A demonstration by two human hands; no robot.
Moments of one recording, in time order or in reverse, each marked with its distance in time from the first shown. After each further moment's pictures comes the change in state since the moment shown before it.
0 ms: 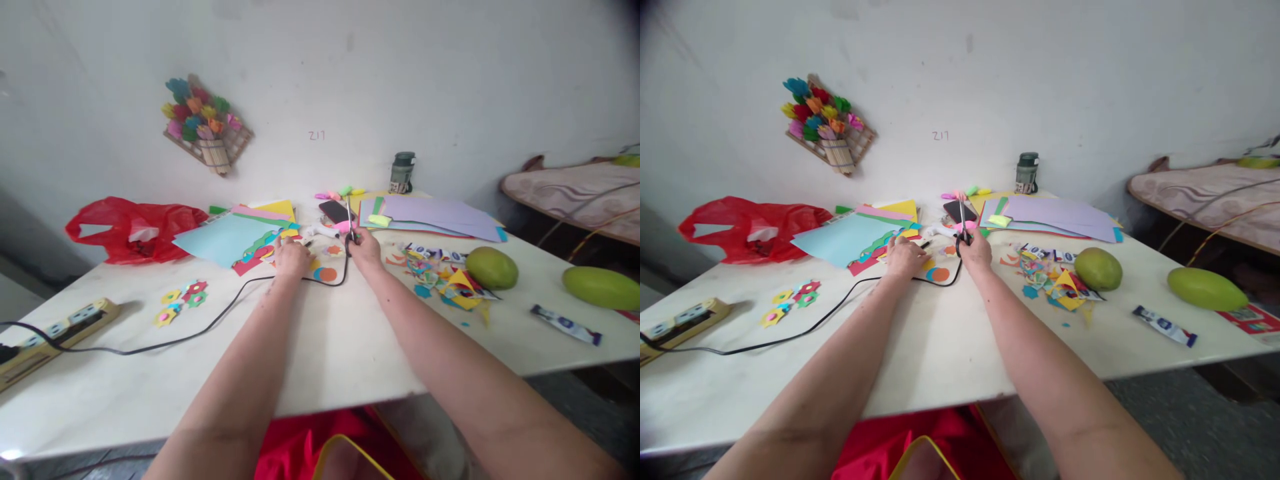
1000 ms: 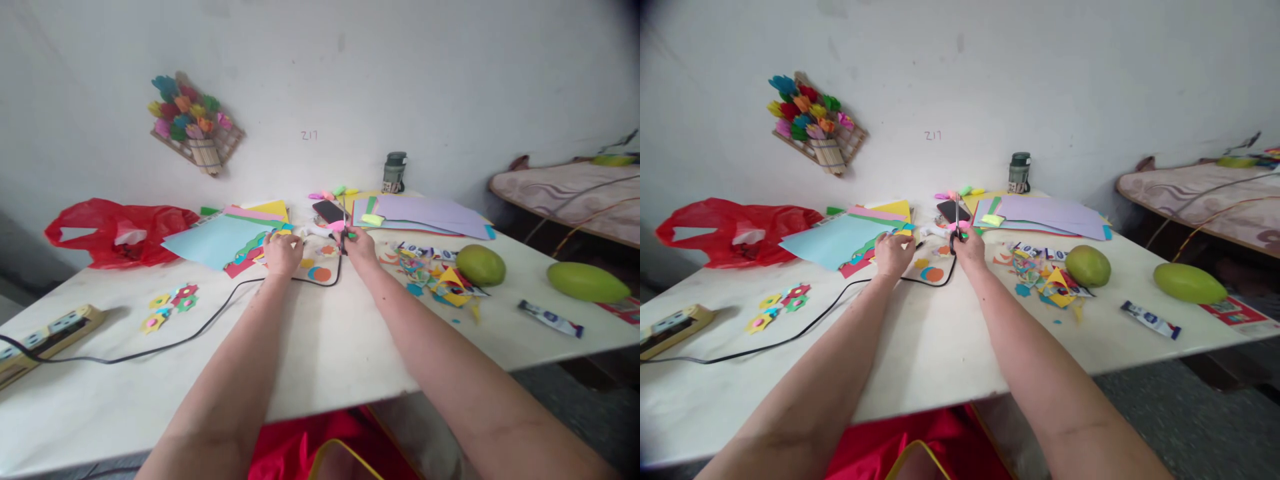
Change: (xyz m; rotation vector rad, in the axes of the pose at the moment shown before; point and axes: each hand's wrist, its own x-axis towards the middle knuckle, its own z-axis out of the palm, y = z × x) left_hand 0.003 0.002 -0.002 0.477 0.189 0.192; right_hand -0.006 -0.021 -0.006 0.286 -0.087 0.090
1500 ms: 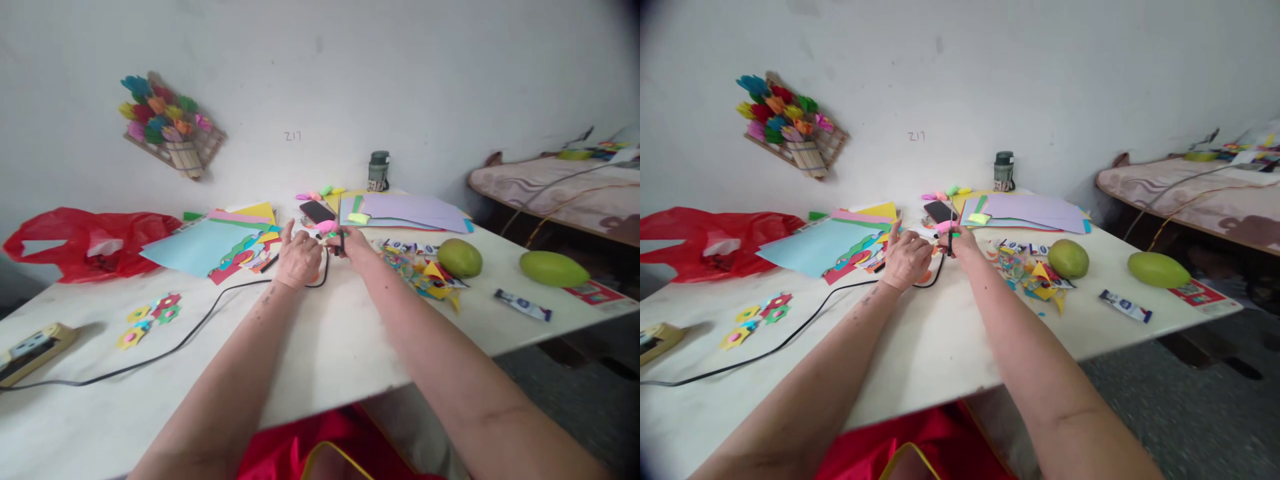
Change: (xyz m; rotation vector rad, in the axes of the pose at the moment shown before) left_hand -0.010 0.054 -0.011 -0.021 0.037 0.675; right_hand -0.005 -0.030 -0.021 0.129 -0.108 0.240
